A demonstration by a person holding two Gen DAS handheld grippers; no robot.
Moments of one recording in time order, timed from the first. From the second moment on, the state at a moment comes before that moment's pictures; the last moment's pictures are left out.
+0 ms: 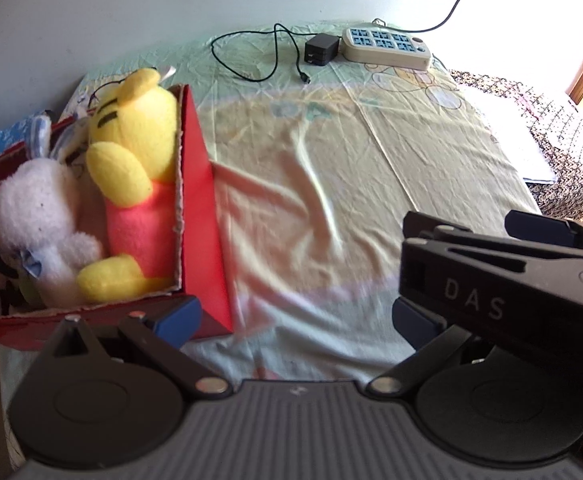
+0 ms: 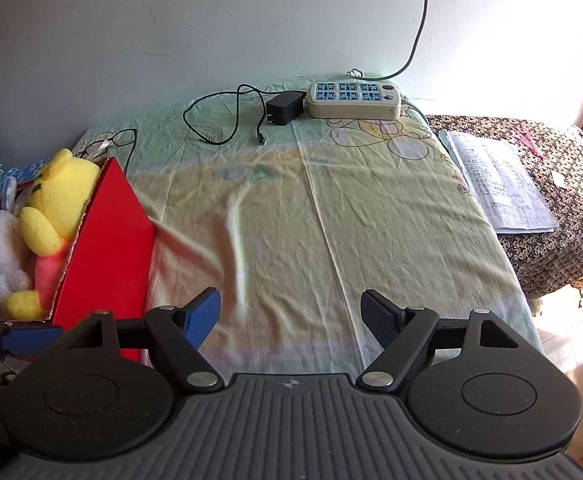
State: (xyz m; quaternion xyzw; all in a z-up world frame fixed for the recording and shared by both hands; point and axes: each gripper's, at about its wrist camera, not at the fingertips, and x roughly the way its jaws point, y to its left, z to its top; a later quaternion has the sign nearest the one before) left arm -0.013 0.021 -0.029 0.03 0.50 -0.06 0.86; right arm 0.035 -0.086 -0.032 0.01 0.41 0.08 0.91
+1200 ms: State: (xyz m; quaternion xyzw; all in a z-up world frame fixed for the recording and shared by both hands) left arm -0.026 0.237 -0.001 0.00 0.48 0.01 0.88; right arm 0.004 0.102 0.017 -0.01 0.39 0.09 0.92
